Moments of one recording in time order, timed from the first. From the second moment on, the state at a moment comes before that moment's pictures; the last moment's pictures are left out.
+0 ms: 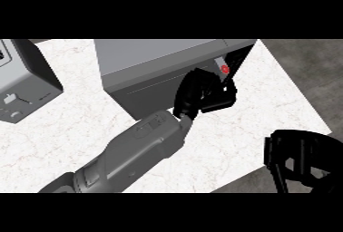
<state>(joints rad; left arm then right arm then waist) -0.96 0.00 -0.76 -0.90 1.04 0.58 -0.24 -0.20 -0.63 0.32 -1.78 -0.62 0.76 -0.27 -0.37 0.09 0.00</state>
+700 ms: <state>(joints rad) -0.94 0.00 -0.79 -0.85 1.14 0.32 -0.31 -0.06 -0.58 0.38 -1.94 -0.57 0.66 -0.26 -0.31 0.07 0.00</state>
